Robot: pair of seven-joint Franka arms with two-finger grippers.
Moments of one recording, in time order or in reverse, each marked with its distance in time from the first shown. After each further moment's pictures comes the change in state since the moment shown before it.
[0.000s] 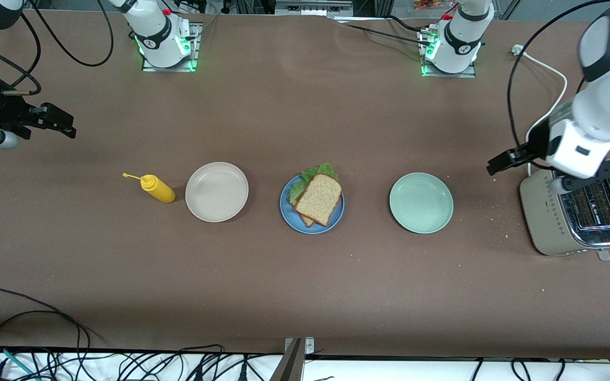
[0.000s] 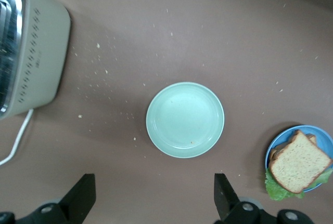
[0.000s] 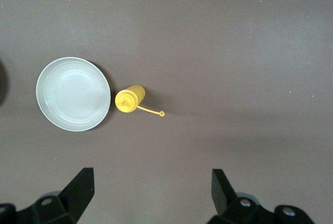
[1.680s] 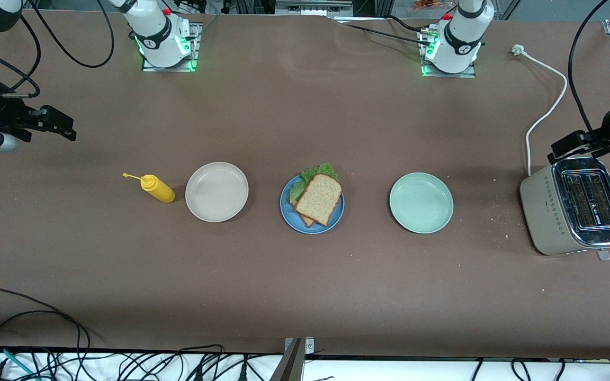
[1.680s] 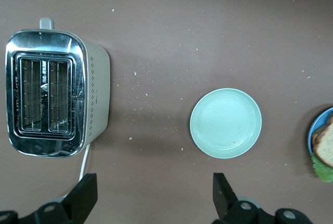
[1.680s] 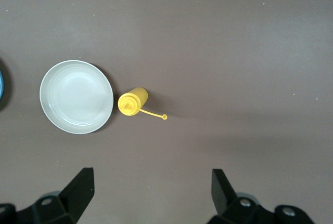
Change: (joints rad) left arm -0.505 -0.037 0.679 0.088 -0.020 -0.087 0.385; right arm -0.002 0.012 0.000 0.010 0.012 0.007 0.000
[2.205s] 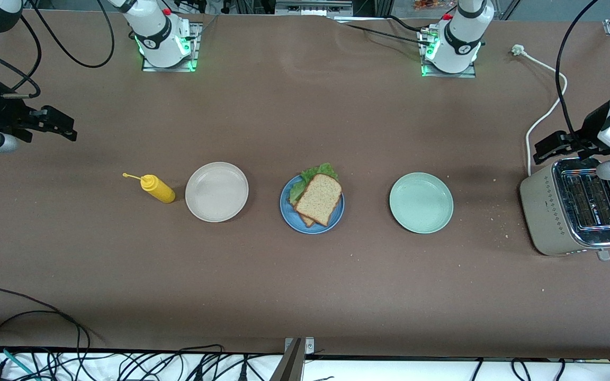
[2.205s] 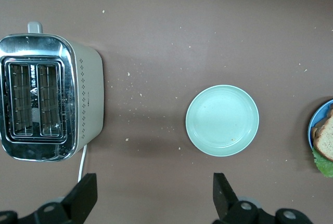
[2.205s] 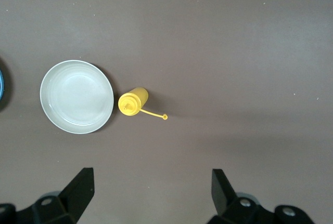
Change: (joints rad) left arm -0.006 0.000 -0.035 -0.014 0.016 0.012 -0.001; right arm 0.000 0.001 0.000 0.000 0.002 0.000 0.000
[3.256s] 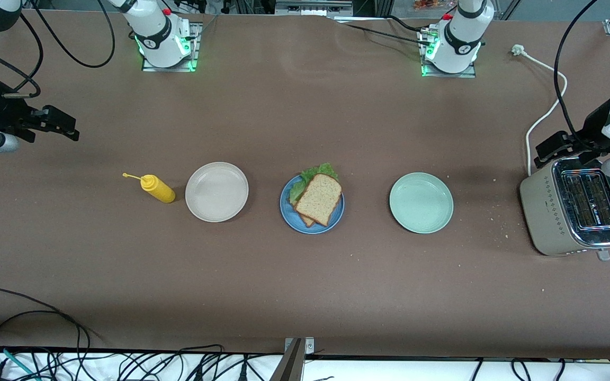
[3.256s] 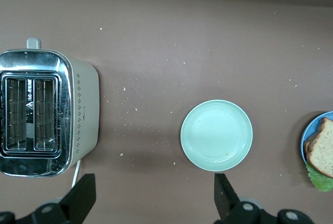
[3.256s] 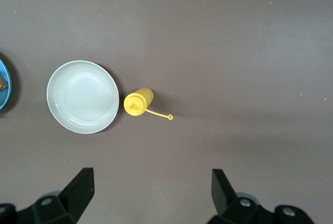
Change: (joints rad) left arm 0.001 -0.043 0.000 -0.068 -0.013 0.104 -0.001; right arm 0.000 0.000 0.000 0.000 0.021 0.000 0.000
